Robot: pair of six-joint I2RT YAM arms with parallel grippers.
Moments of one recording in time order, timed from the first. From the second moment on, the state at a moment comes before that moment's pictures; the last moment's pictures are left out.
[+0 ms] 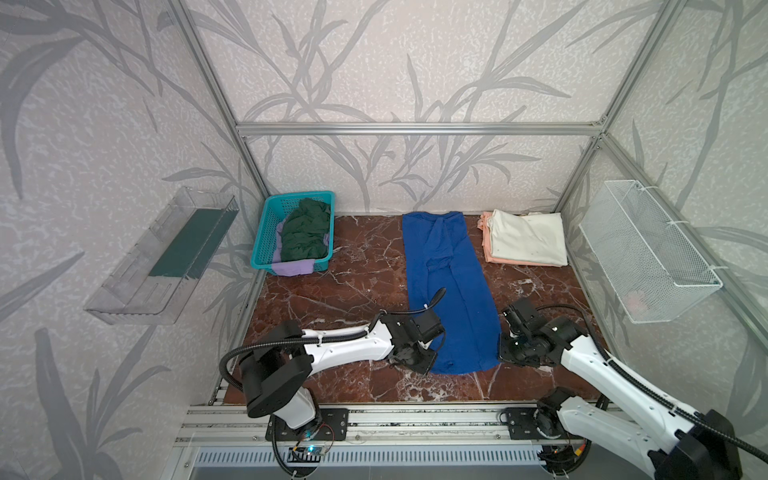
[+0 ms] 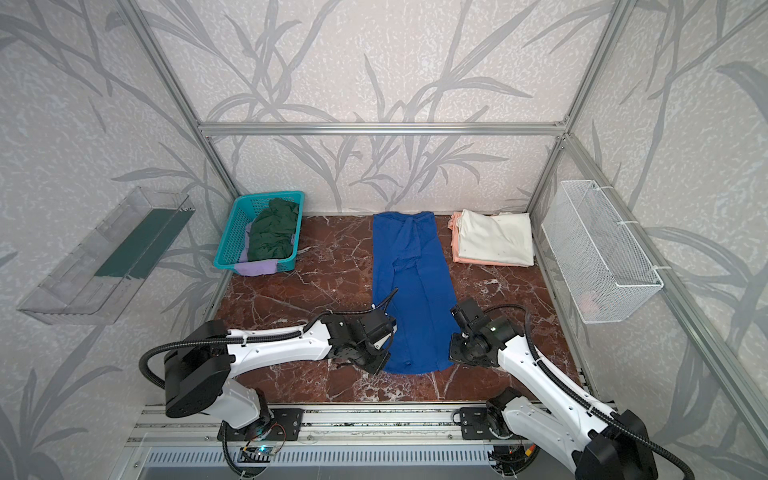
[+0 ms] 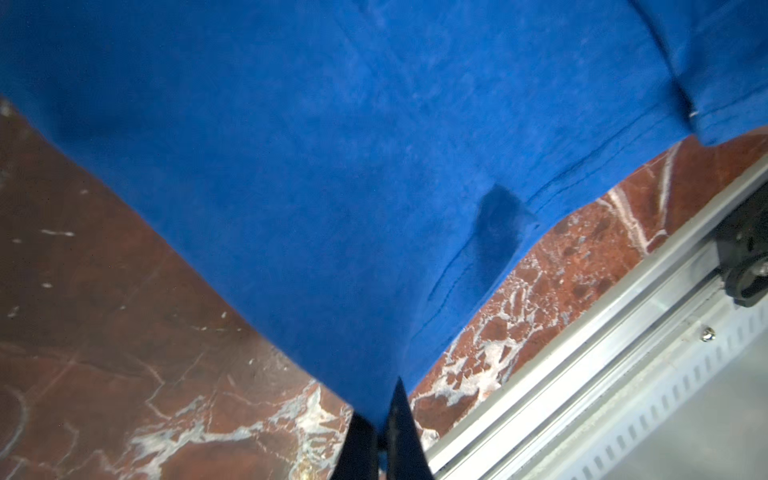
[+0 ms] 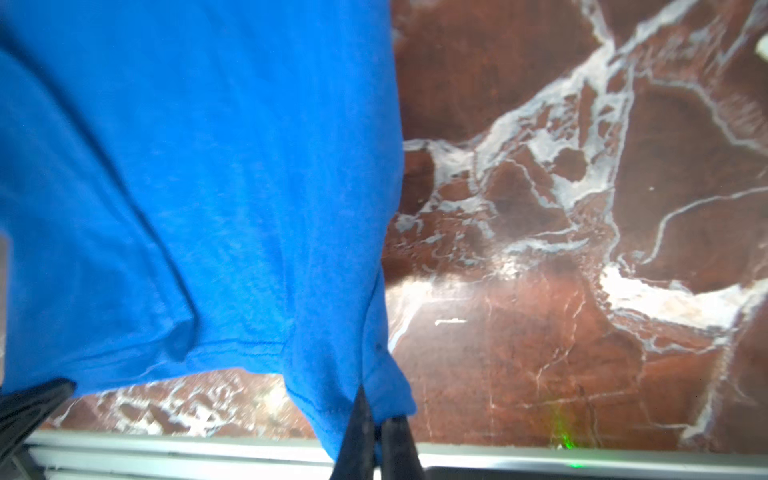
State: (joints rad) left arm -1.06 1.55 0.94 -0.61 0.13 -0.54; right arm 0.53 0.95 0.67 -1.02 -0.06 0.74
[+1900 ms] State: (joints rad) left arm -0.57 1.86 1.45 -0.65 0.05 -0.45; right arm 0.31 1.69 1.32 -0.88 -0.05 0.52
